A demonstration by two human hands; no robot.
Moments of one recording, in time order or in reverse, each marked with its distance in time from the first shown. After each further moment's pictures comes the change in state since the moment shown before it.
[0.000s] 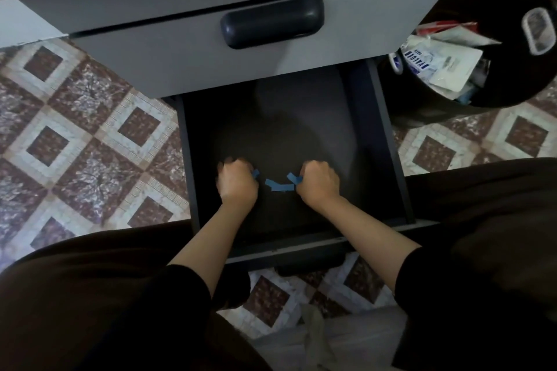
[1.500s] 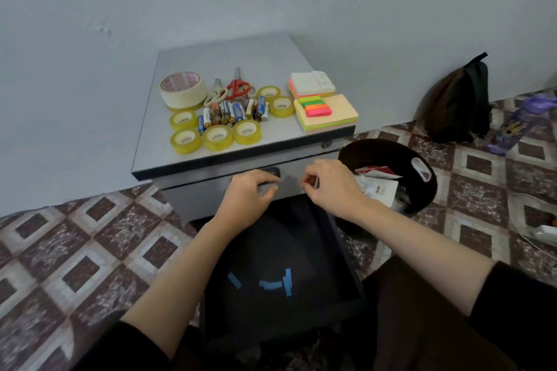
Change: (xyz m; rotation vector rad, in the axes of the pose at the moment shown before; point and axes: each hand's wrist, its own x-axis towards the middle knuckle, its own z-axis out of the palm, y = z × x) left_hand -0.108 0.113 -0.201 -0.254 0.348 0.811; right_hand -0.123 -0.014 -0.231 -0.040 0.609 -0.586
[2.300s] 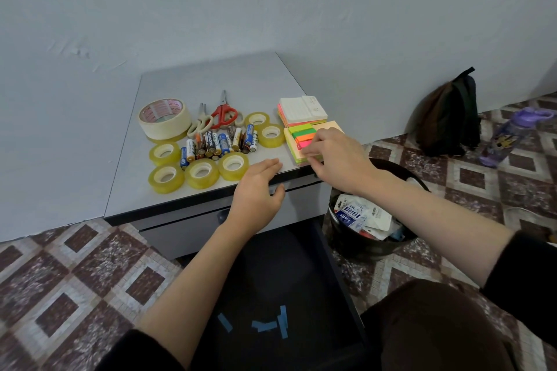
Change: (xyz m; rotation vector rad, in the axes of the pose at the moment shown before) left_hand 0.070 0.013 0.015 0.109 0.045 0.041; right_hand 0.072 0.026 -0.053 -0.250 0.059 -0.073
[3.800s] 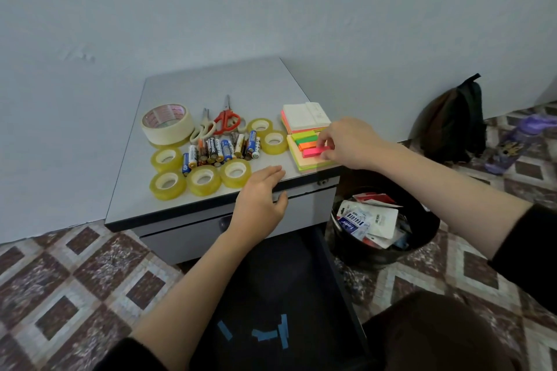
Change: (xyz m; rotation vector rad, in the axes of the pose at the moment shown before) left_hand -0.001 0.003 -0.001 0.019 0.004 -0.007; right_hand 0.034 0.019 -0.028 -0.088 -0.184 0.045
